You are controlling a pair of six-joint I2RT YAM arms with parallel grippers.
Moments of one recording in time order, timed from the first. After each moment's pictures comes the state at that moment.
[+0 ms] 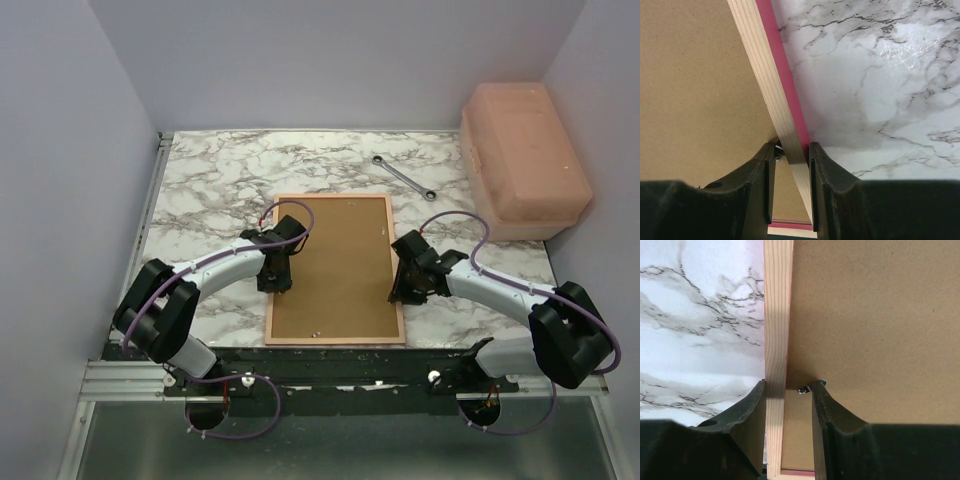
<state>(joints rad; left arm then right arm) -0.64 1.52 0.88 -0.70 -0.20 -0.72 0.63 1.34 0.67 -0.54 0.10 0.86</state>
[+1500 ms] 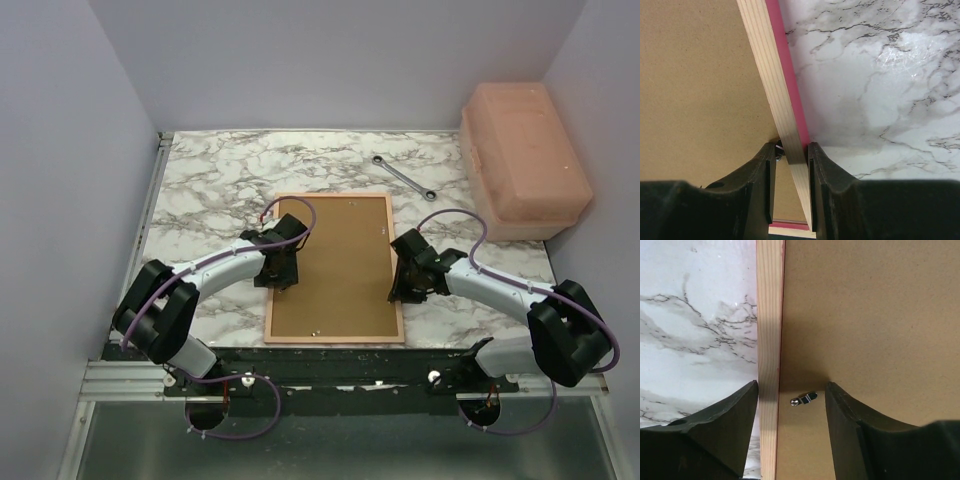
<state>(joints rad) -0.65 1.51 0.89 -0.65 -0.23 -0.70 0.62 1.35 0.68 -0.54 0.10 0.82</state>
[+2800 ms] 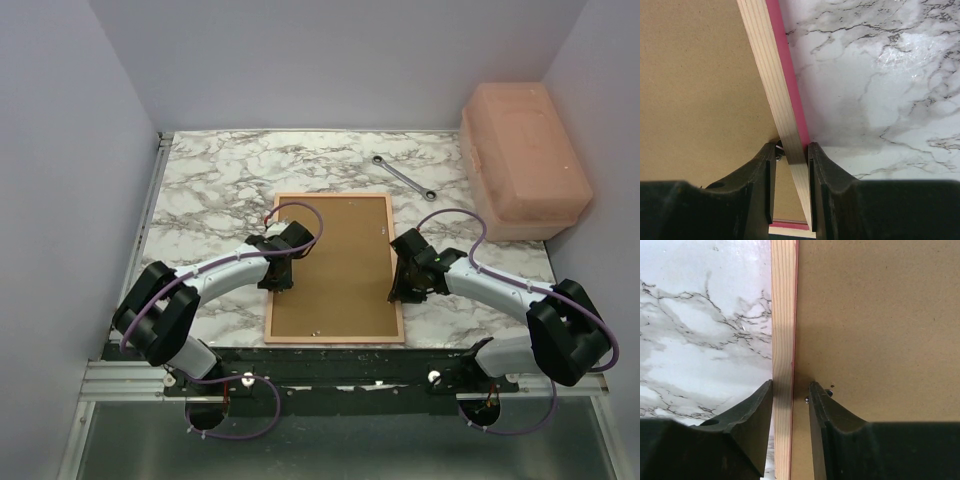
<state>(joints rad) -0.71 1.51 0.86 -0.66 -0.33 -0.70 0.62 1.36 0.68 -0.54 0.10 0.82</state>
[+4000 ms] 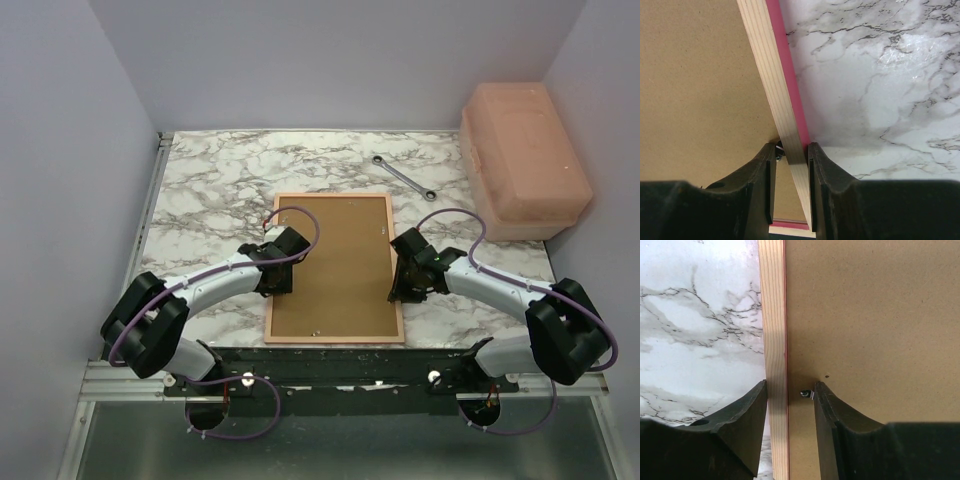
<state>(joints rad) -0.72 1.43 0.78 -0.58 -0.30 -0.68 0.62 1.37 0.69 -0.54 0.09 0.81</state>
